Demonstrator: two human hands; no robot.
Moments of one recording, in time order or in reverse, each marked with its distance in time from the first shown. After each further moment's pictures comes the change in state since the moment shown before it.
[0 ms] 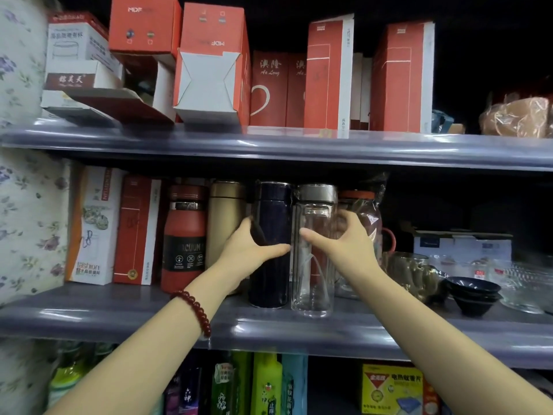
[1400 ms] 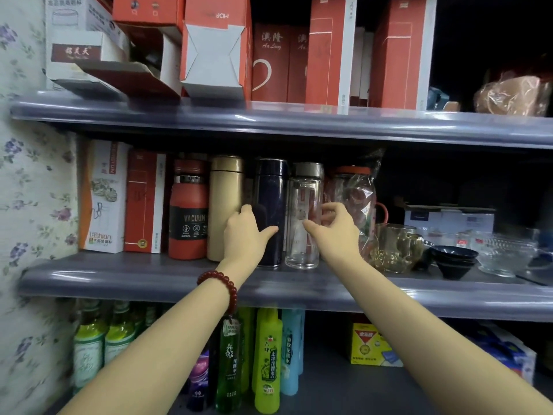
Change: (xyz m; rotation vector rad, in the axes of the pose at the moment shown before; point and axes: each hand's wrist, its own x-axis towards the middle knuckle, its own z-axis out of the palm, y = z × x) left_hand -0.030 -0.004 0.011 0.436 0.287 0.090; right_hand -0.031 -0.003 0.021 -0.064 0.072 0.111
